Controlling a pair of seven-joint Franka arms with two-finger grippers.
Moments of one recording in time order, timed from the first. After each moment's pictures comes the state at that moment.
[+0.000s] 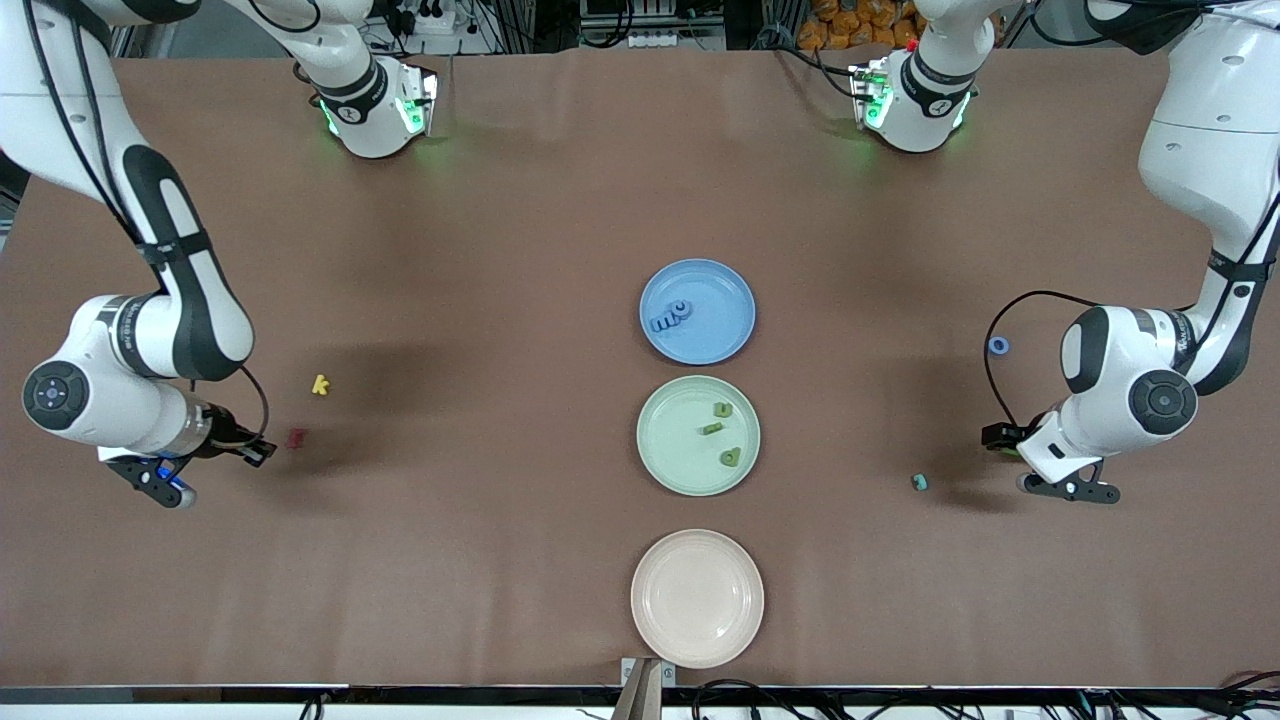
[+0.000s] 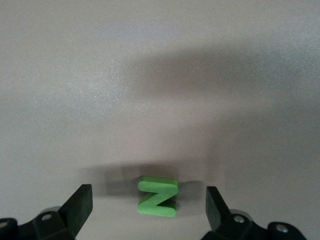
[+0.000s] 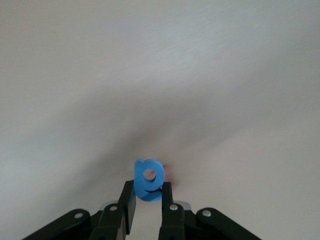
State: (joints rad) left arm 0.32 0.71 -0.27 -1.72 0.37 2.35 0.01; right arm -0.23 0.59 0.15 -1.71 -0.12 2.23 0.53
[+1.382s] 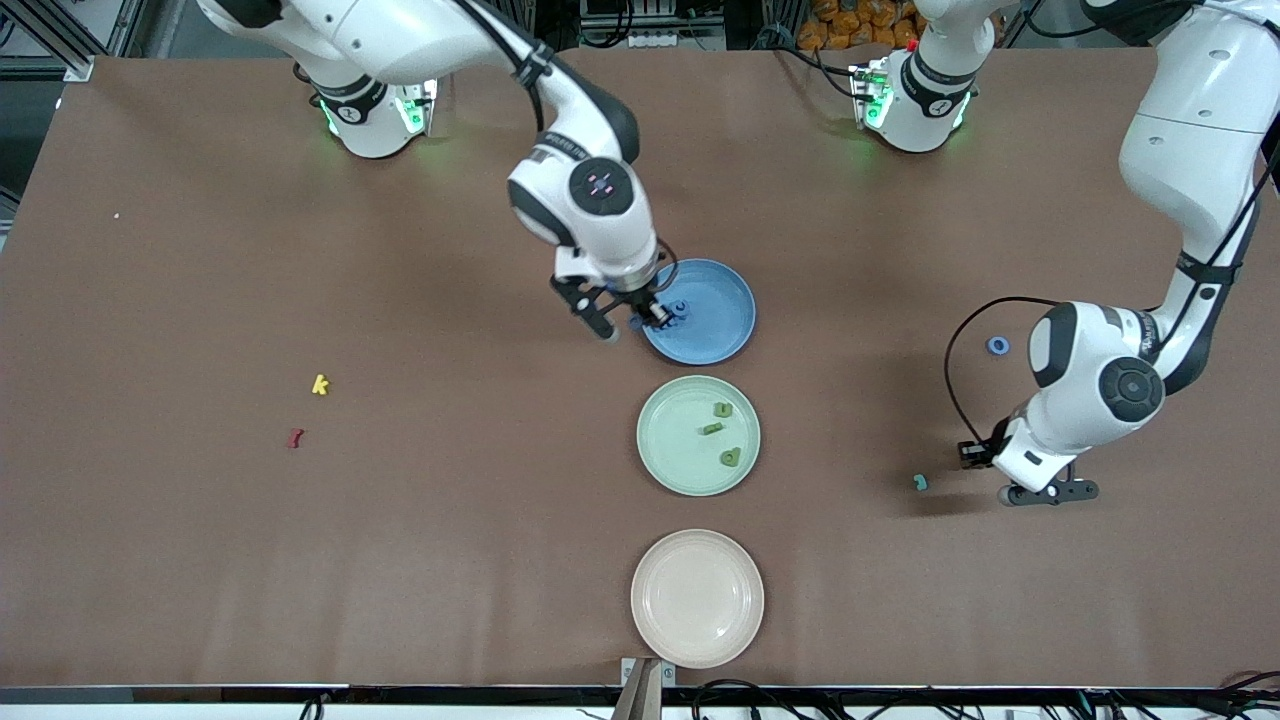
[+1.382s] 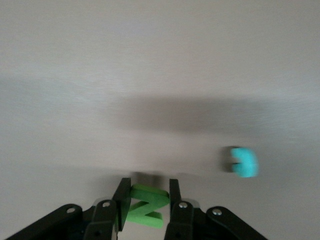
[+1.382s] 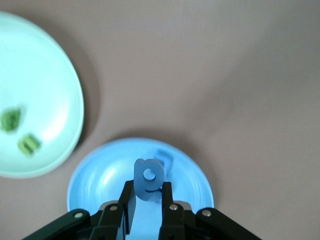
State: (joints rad) left arm 0.31 0.70 -0.37 -1.76 0.33 2.46 -0.32; right arm 0.53 0.59 0.37 -1.66 -0.17 2.28 1.80
